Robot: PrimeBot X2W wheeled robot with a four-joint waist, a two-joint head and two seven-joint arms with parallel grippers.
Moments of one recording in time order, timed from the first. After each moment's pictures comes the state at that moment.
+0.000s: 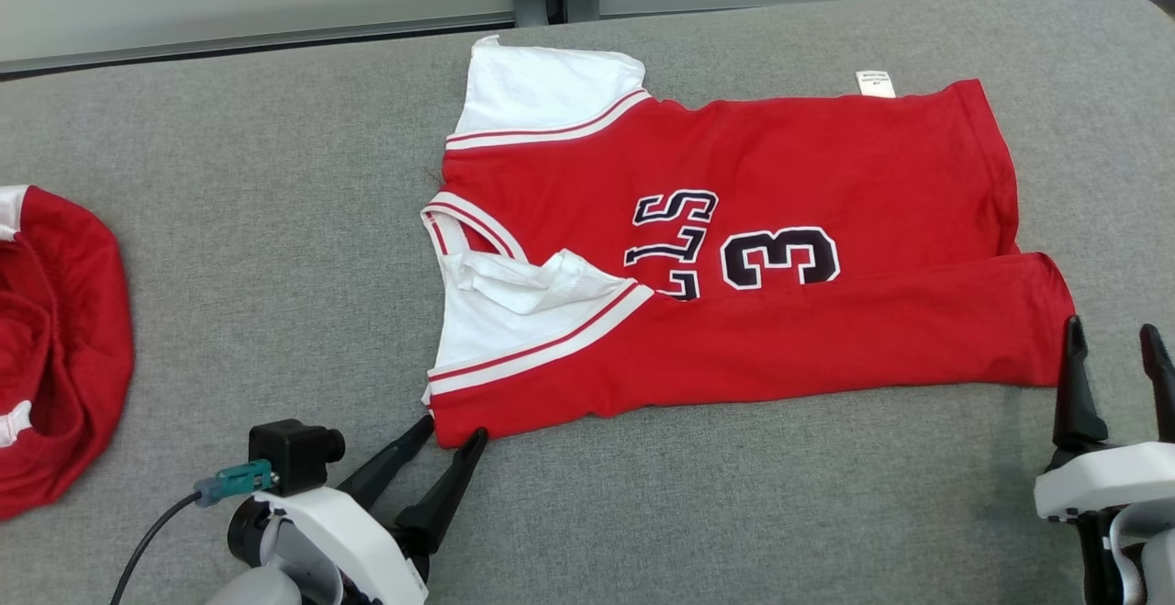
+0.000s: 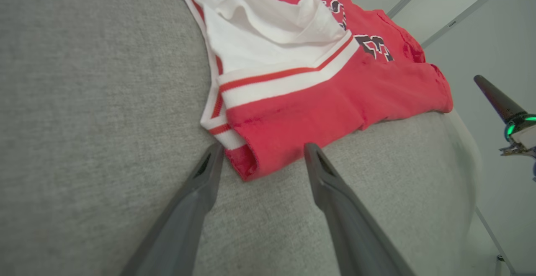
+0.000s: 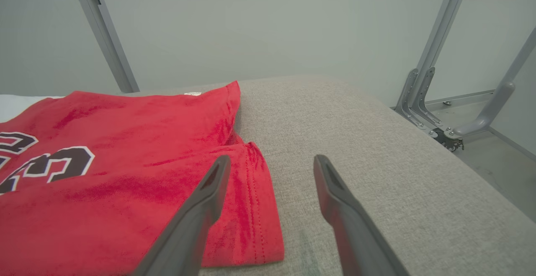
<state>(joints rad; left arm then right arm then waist) -0.27 0.42 -0.74 0.31 -0.99 -0.13 -0.11 -0.22 -0.18 -0.16 0.48 0.19 0.13 -0.26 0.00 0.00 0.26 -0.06</state>
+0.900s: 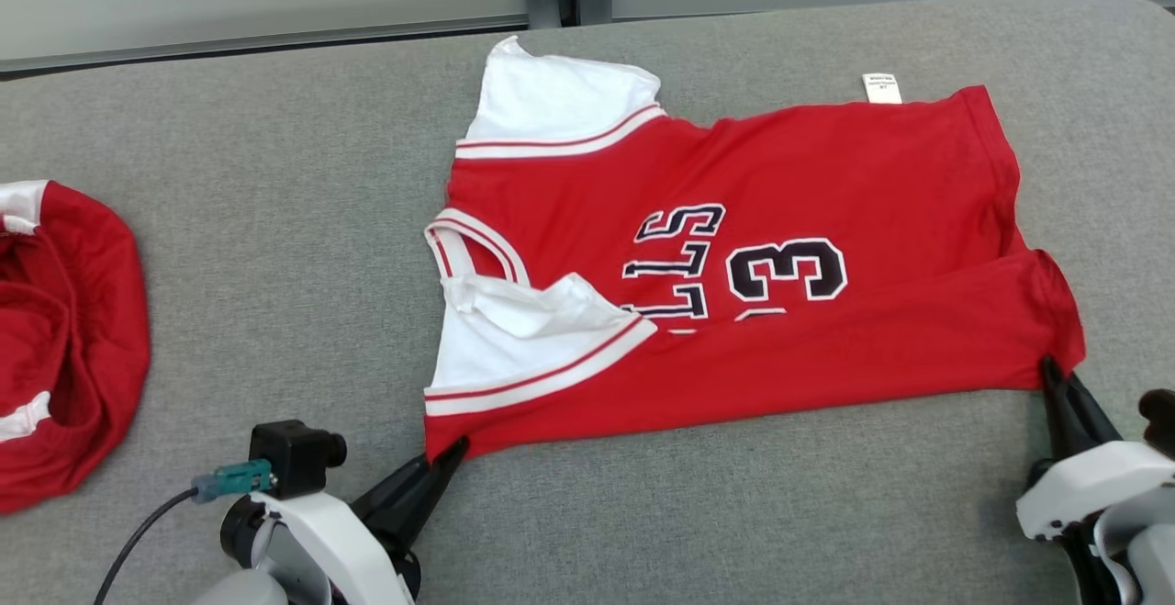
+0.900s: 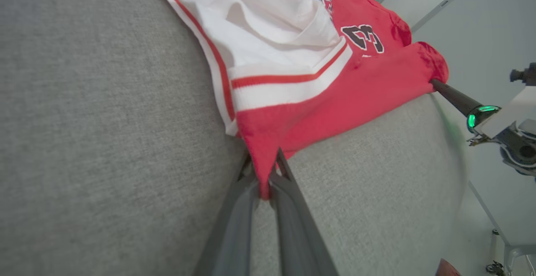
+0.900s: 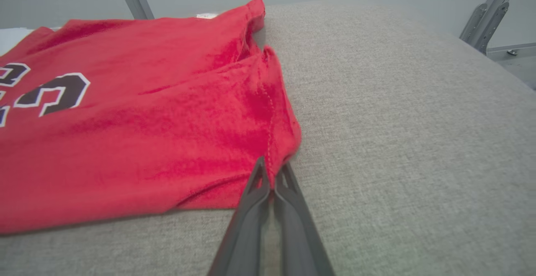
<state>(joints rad) -0.32 0.50 -0.84 0.26 -1.04 -0.13 -0.10 -0.33 -0.32 0.18 0.76 0.46 0.13 -0.26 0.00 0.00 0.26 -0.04</state>
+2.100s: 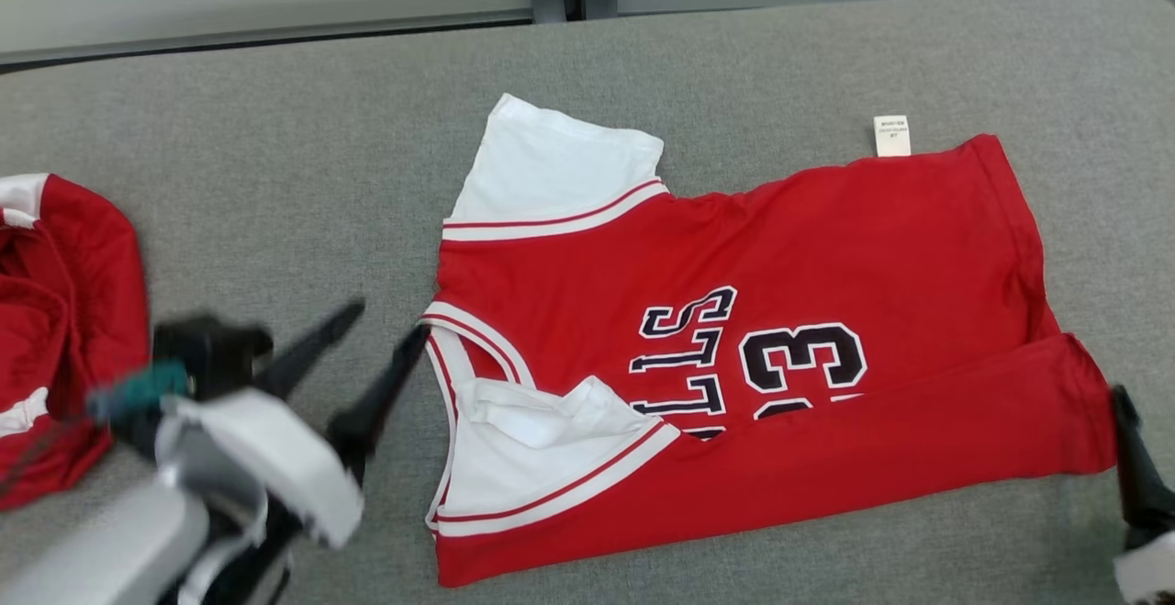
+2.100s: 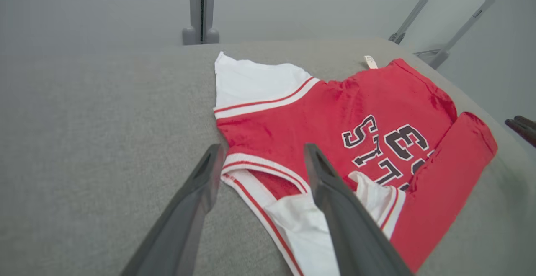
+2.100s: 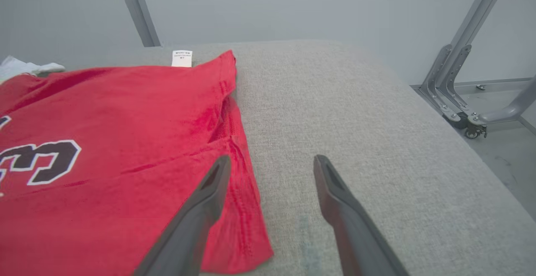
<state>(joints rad) -0.30 0.70 -0.76 -0.13 -0.98 0.16 -0.02 0.03 -0.48 0.04 0.34 0.52 0.13 -0.20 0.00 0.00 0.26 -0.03</state>
